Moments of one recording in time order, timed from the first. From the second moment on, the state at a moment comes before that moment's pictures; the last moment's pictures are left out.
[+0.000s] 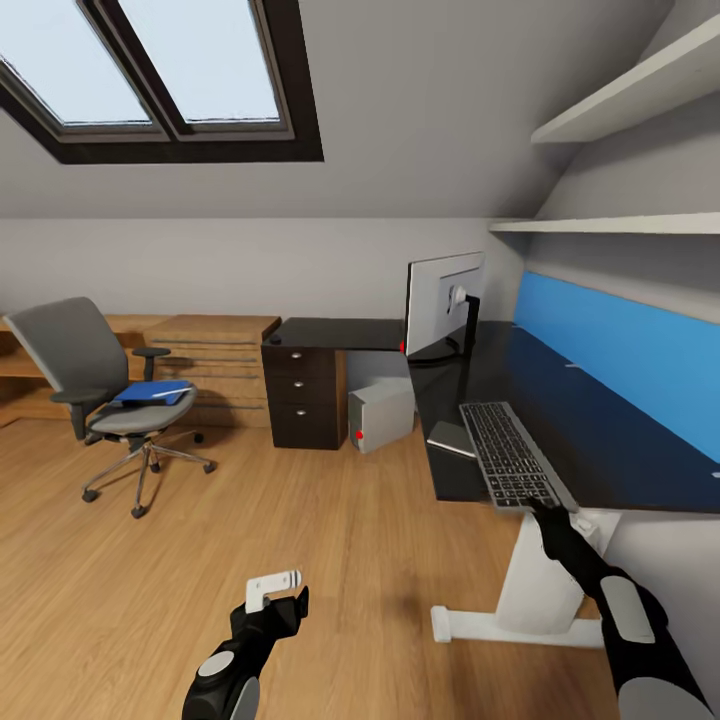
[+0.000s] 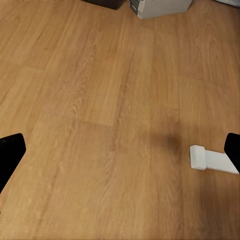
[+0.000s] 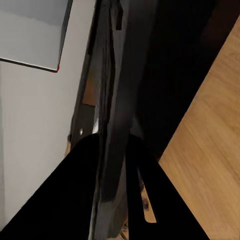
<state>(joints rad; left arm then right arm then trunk) -0.09 -0.13 -0.16 -1.35 0.21 0.39 0.23 -0.52 -0.06 -0.63 -0.84 -0.84 0.49 0.34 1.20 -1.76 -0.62</state>
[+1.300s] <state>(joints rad) -0.09 -0.12 -0.16 -1.35 0.20 0.39 0.23 -0.52 0.13 -0.26 -0.99 -0.84 0.50 0.33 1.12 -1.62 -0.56</state>
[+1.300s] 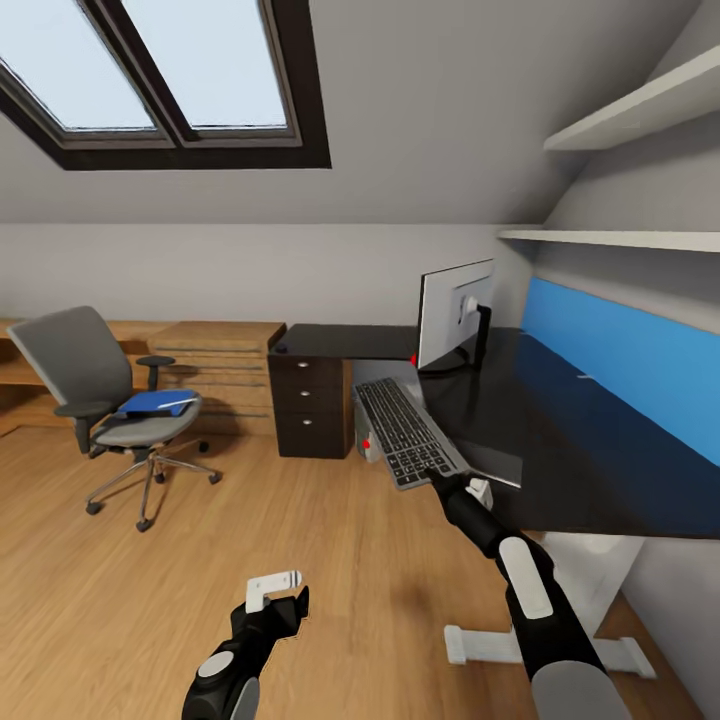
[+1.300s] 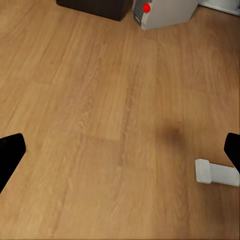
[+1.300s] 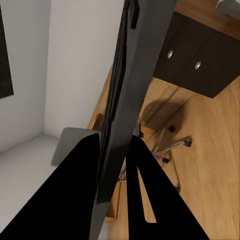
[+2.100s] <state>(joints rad) -0.09 -0.12 -0.16 -1.35 0.21 0.39 0.23 -0.52 0.13 -0.26 -0.99 -0.84 0.50 0.33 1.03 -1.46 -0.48</state>
